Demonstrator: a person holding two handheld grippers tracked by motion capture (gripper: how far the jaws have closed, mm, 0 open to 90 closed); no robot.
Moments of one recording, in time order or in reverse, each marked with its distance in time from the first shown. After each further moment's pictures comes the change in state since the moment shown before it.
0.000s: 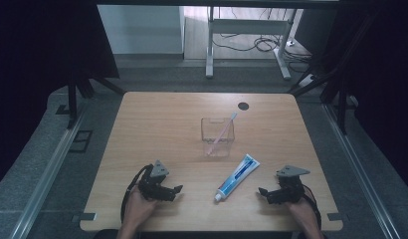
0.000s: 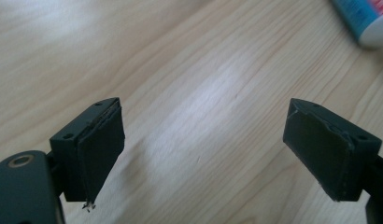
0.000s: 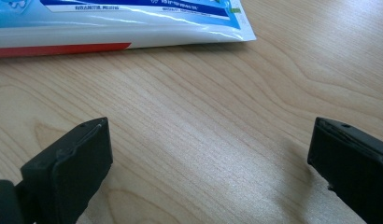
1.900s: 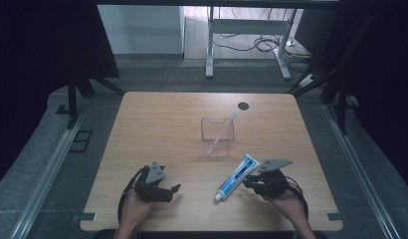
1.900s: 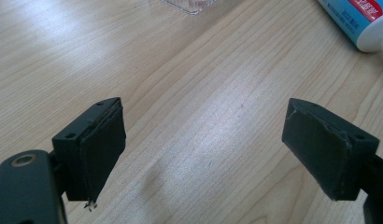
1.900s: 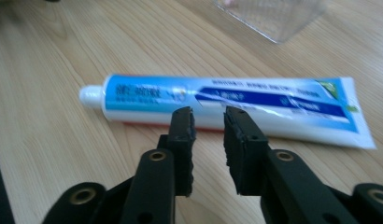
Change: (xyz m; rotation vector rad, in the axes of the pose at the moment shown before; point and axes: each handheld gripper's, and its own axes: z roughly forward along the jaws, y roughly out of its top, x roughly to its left) left arm -0.001 -0.003 -0.012 -0.124 0.030 0.065; right arm 0.050 0.063 -0.004 0.011 0.205 -0.084
